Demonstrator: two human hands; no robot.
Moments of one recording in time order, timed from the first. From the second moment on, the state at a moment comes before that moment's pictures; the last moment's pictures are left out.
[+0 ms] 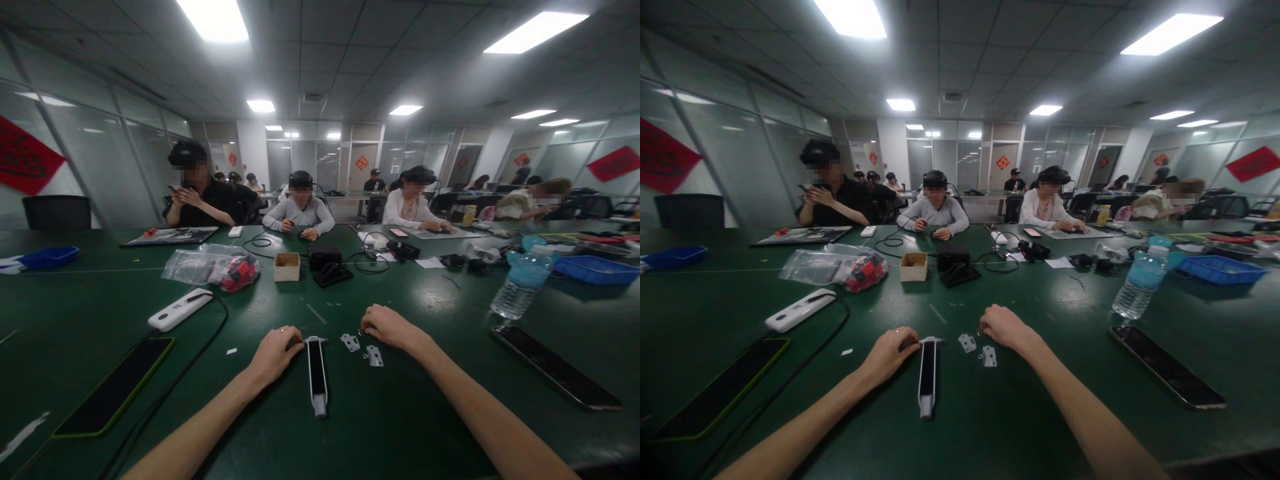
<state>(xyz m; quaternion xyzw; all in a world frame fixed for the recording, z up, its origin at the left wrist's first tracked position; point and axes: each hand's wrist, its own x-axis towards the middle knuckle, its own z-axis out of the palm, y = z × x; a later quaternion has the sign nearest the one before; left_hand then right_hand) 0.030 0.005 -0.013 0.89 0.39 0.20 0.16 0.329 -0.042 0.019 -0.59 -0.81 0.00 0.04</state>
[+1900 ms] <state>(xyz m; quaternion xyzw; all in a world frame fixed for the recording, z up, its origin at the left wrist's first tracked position) 0.030 0.006 -0.016 0.89 0.38 0.20 0.15 0.251 -0.052 0.008 -0.53 -0.82 0.11 0.18</state>
